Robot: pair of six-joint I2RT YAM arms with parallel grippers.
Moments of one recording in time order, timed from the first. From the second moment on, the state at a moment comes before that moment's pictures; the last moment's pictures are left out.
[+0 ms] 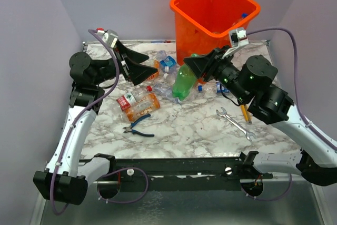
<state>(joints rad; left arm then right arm) -0.18 1.07 1.16 0.16 0.96 -0.58 0.96 1.13 1.50 -0.29 0.28 0.39</state>
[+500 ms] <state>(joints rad) -0.18 1.04 1.14 0.23 1.07 -0.62 0.92 1.29 1.45 -0.10 0.01 0.51</state>
